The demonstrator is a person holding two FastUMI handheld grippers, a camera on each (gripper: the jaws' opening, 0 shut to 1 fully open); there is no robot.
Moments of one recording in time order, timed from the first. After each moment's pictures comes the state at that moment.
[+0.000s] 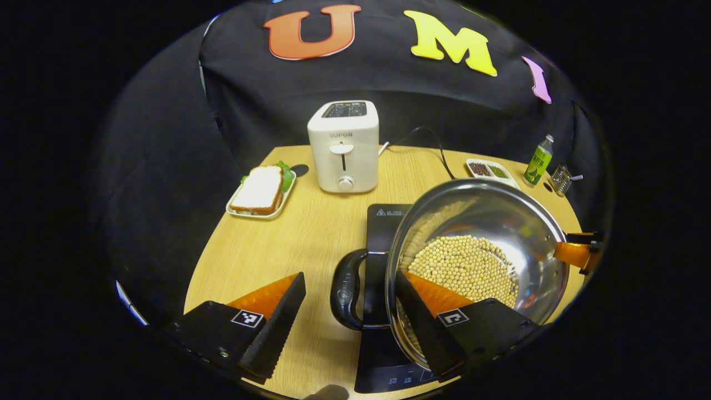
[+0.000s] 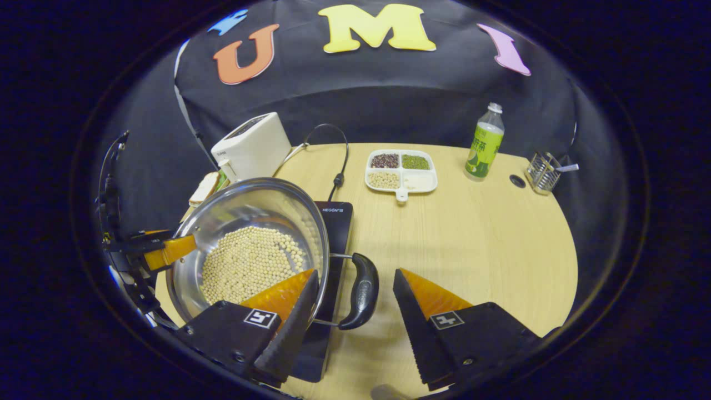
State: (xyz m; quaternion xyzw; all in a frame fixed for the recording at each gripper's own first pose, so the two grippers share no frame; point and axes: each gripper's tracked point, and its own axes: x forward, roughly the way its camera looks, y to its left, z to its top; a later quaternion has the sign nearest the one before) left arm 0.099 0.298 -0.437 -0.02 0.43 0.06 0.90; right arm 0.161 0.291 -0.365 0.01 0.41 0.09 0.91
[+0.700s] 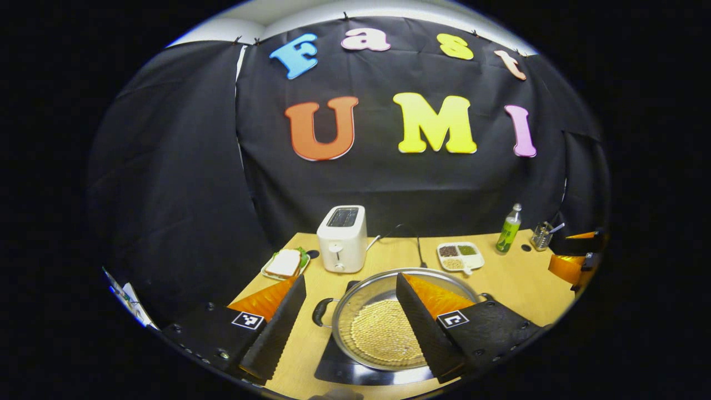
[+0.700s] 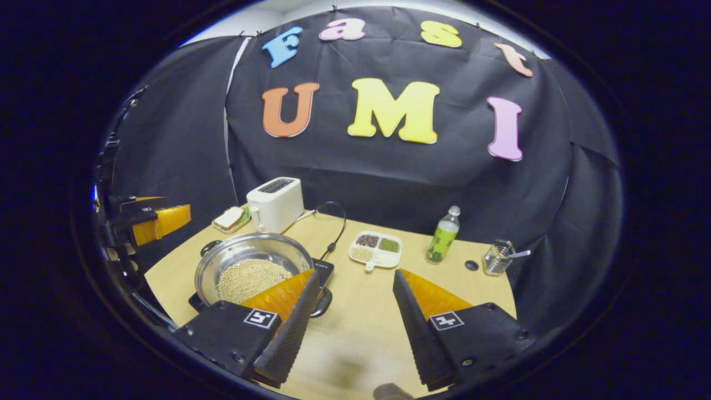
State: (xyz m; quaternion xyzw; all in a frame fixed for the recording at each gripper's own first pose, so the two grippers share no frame) left arm 0.059 0.194 -0.205 0.01 0.22 0.11 0.97; right arm 0.109 0.206 -0.189 -0.06 0.22 0.13 0.96
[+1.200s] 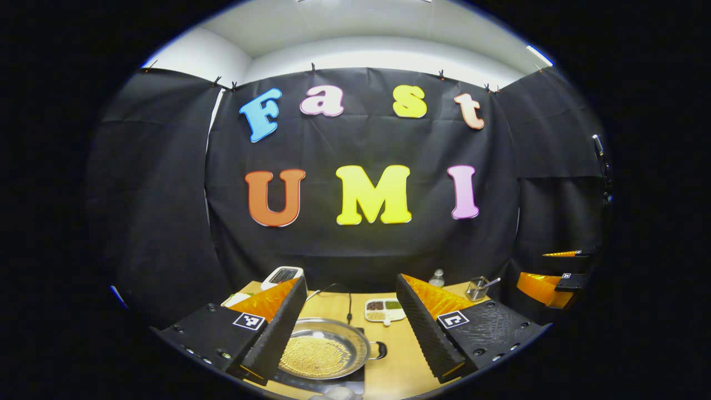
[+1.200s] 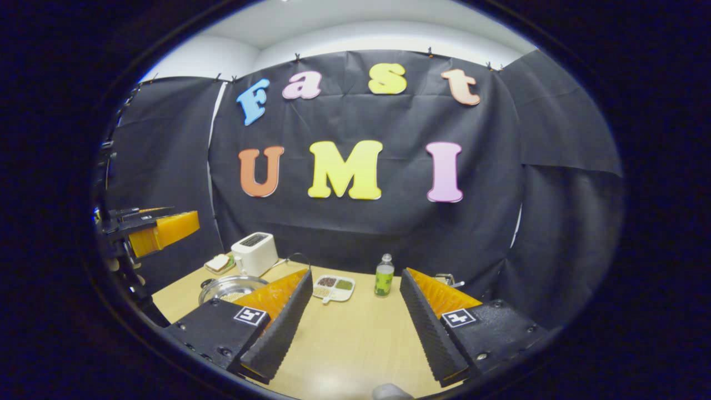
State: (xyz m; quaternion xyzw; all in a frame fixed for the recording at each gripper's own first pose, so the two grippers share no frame) left arm 0.036 0.022 -0.046 -0.01 0.07 0.03 1.00; right arm 0.050 0.060 -0.044 -0.01 0.10 0.09 0.99
